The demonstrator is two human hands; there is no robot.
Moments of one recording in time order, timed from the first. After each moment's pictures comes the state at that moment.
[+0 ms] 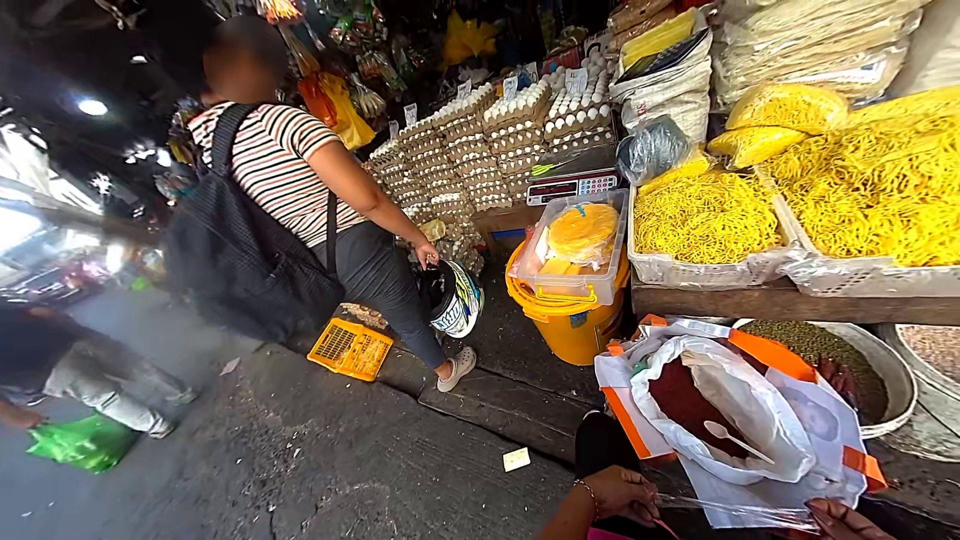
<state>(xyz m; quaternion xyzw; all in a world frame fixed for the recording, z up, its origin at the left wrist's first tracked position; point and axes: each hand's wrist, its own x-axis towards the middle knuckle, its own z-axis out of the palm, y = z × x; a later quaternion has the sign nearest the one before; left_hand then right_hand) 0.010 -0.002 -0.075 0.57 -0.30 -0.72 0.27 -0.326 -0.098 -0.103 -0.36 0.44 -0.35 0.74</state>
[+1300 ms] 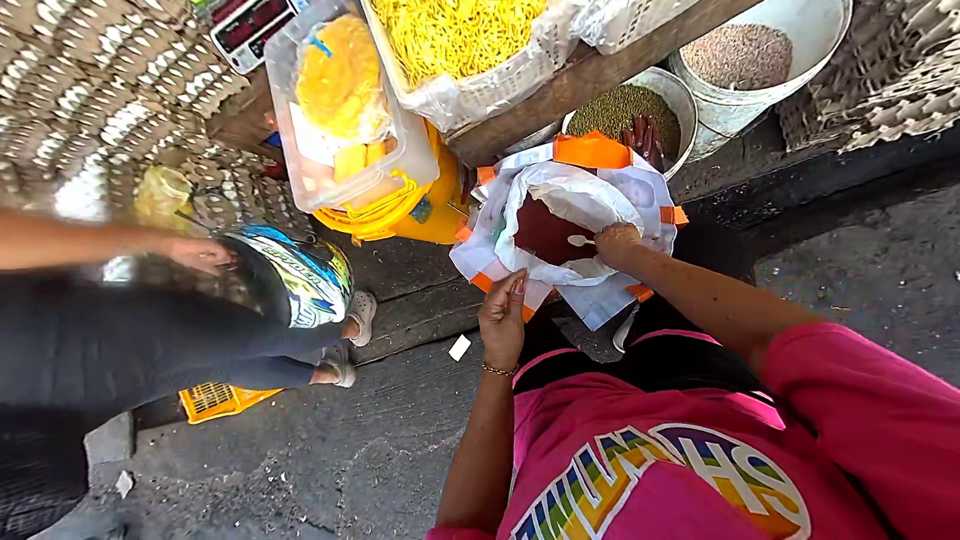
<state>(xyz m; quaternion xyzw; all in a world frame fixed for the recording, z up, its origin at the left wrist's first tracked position) -0.011 -0.066 -0.017 0.60 -0.52 -0.35 0.50 -0.222 -0.218 -0.143 -0.74 0.57 0.20 0.29</state>
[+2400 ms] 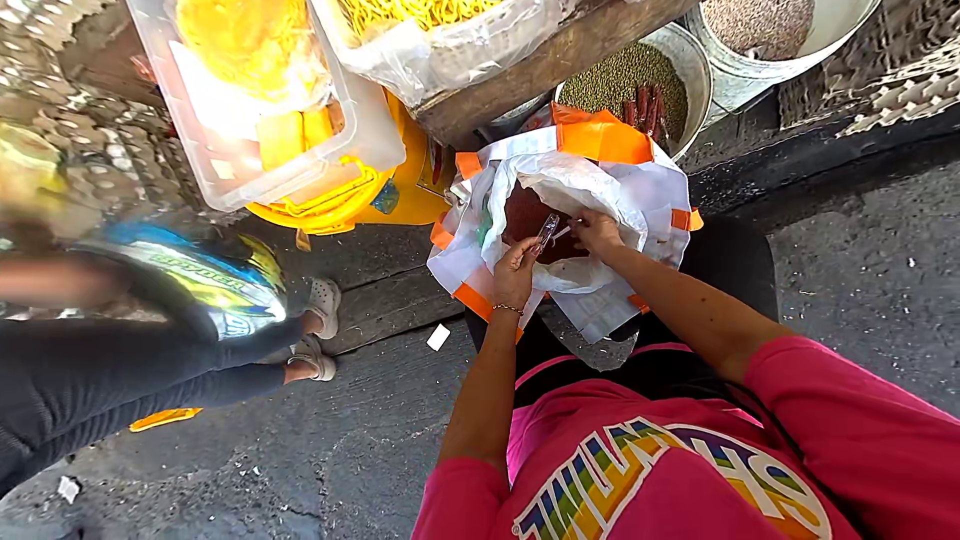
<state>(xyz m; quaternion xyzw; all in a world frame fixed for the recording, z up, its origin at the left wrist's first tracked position) -0.006 -0.163 -0.127 0.64 -0.55 -0.43 0.32 -0.196 -0.246 -0.201 -0.43 0.66 -0.16 0.60</state>
